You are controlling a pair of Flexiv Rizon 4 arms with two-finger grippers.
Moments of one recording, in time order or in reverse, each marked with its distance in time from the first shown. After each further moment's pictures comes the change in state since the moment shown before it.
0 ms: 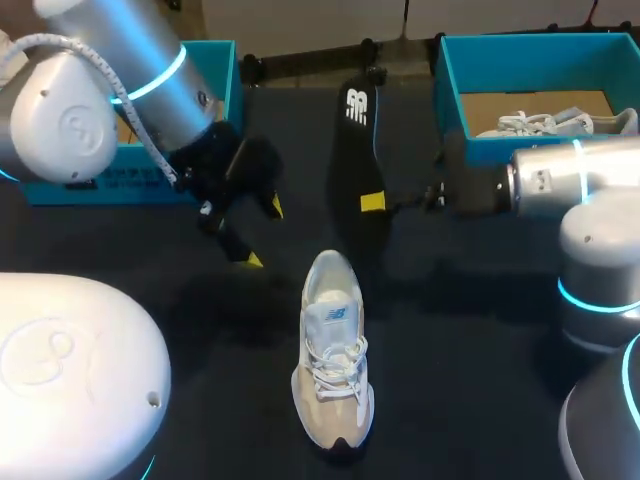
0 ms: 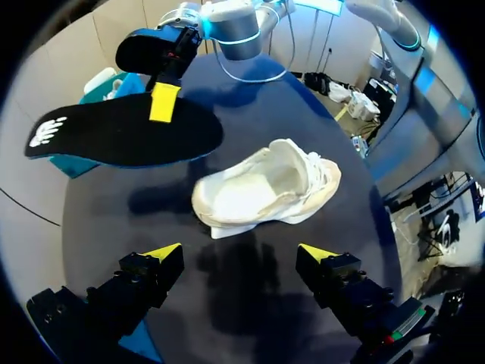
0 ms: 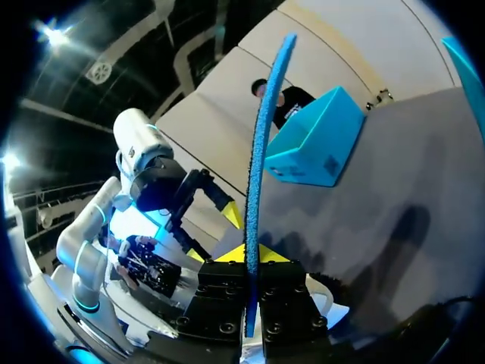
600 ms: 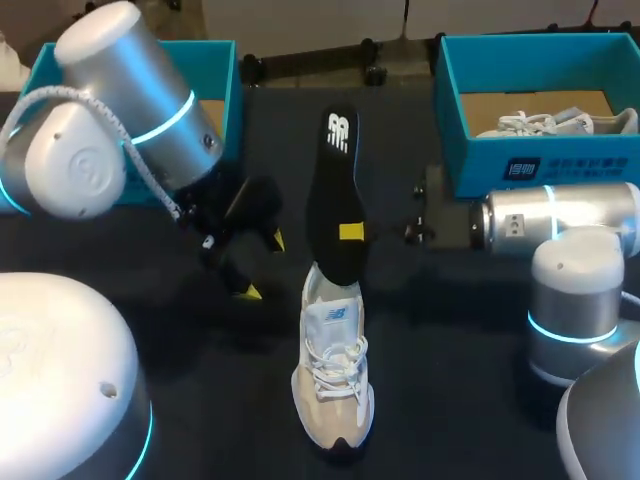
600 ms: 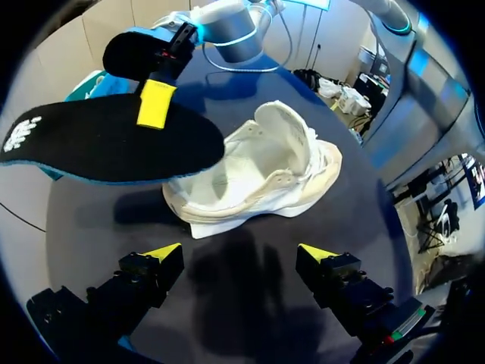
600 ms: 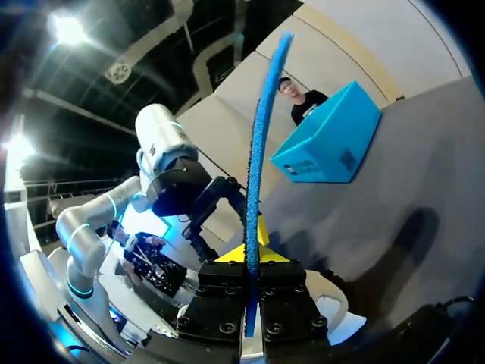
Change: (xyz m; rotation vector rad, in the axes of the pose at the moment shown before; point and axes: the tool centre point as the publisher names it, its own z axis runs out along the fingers) left arm 0.012 0.023 0.051 0.036 0.030 0.046; right arm -0.009 -0.033 0.034 -0.049 0.096 -0.047
